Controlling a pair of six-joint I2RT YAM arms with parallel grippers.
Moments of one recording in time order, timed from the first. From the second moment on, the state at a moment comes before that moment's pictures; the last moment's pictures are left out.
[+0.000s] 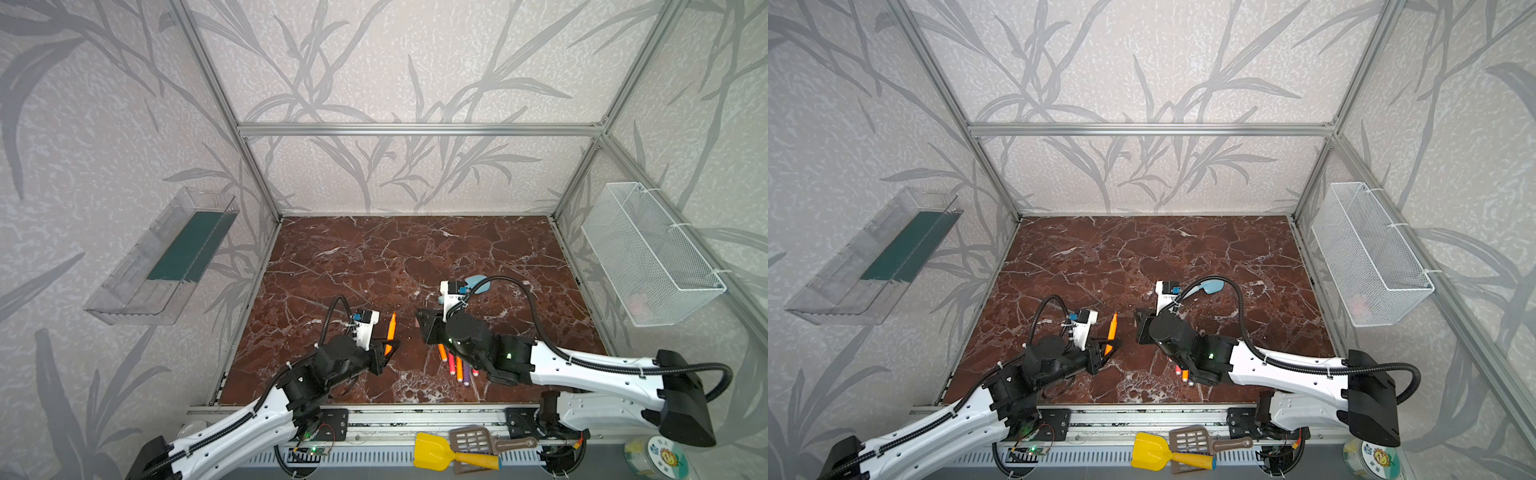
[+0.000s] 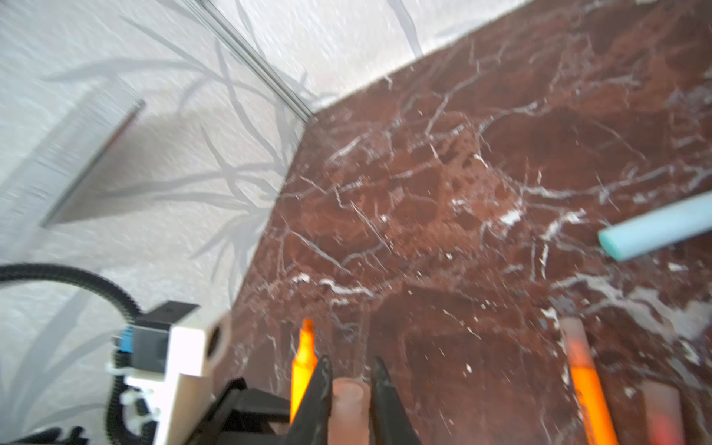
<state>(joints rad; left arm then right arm) -0.87 0.57 0.22 0.01 0.11 -0.71 1.18 1.18 0.77 0.06 0.46 0.94</state>
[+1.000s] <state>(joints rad) -0.87 0.53 0.22 0.12 0.18 -0.73 1.15 1.37 0.83 0.39 0.44 0.97</state>
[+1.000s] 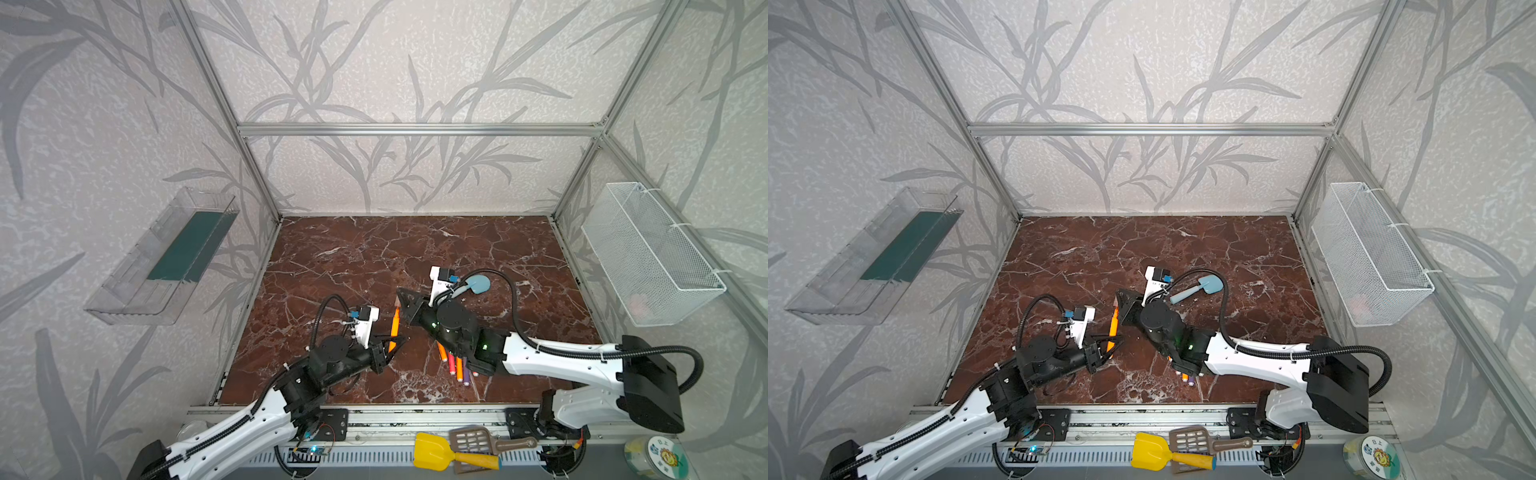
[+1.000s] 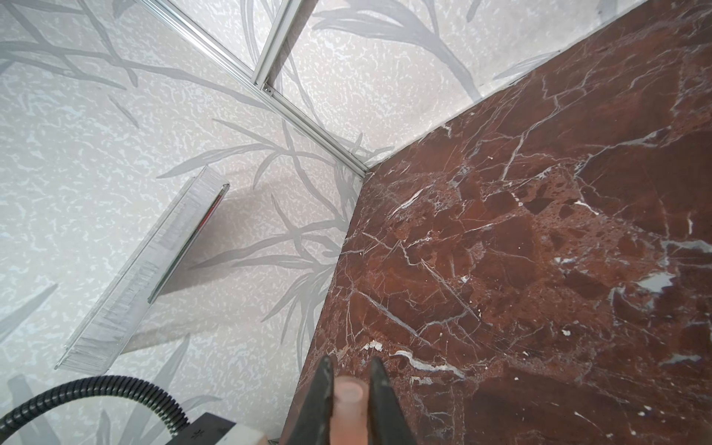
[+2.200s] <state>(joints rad) -0.87 0.47 0.24 0.01 0.14 -0.73 1.14 1.39 0.72 0.60 0.25 0.82</state>
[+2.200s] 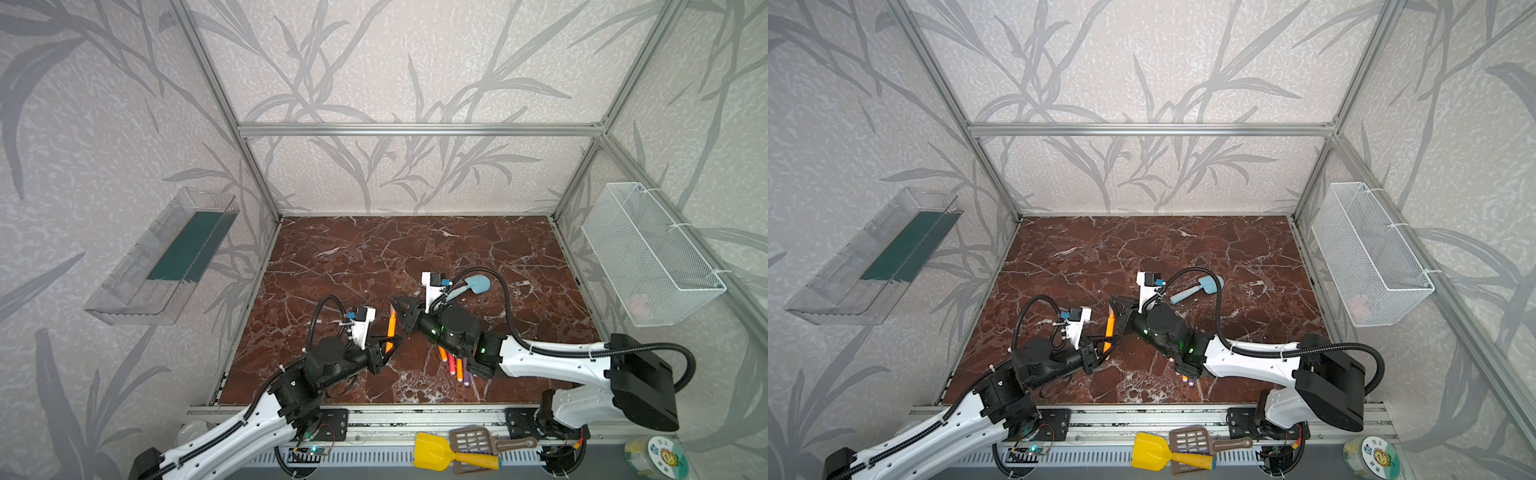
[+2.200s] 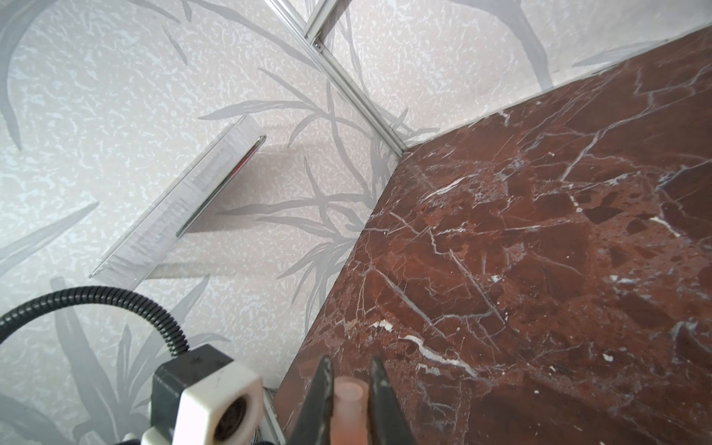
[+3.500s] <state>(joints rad) -0.87 0.45 0.25 0.03 0.14 -0.67 1.21 1.16 0.84 0.25 0.30 0.77</state>
